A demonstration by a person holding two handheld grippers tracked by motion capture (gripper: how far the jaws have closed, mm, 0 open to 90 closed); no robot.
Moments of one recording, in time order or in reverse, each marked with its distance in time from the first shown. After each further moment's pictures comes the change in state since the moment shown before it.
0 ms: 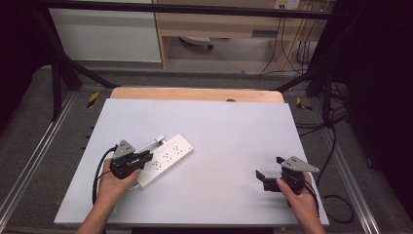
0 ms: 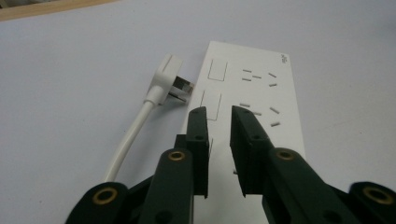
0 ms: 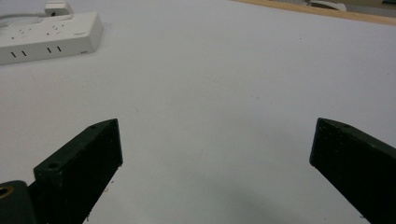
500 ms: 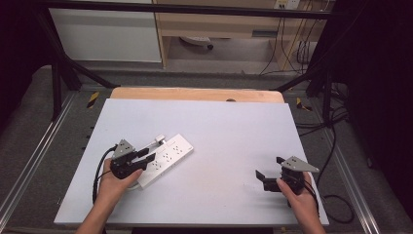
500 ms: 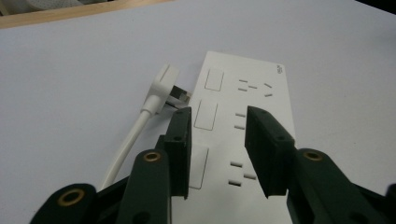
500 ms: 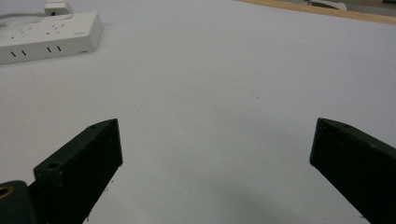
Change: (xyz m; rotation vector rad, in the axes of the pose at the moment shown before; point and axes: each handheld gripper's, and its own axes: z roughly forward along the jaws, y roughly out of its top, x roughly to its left) left arm -0.001 0.002 0.000 -0.032 -0.011 -0.010; right arm 0.000 0.000 0.000 0.001 0.001 0.000
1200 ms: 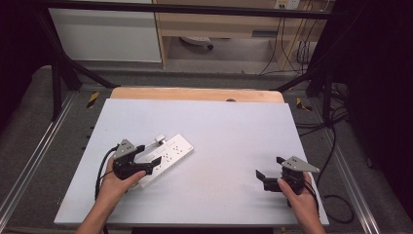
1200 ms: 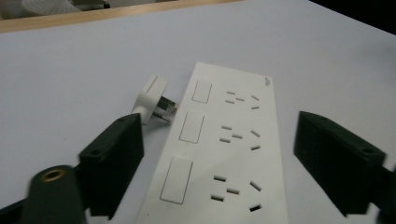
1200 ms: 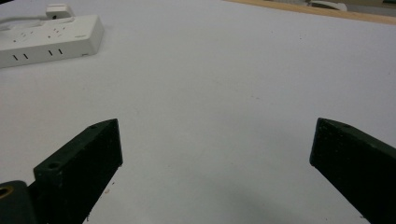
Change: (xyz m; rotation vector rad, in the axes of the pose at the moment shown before) left arm -0.008 0.005 0.001 -0.045 -0.021 -0.014; right arm 0.000 0.000 -0.001 -0.008 0.005 0.010
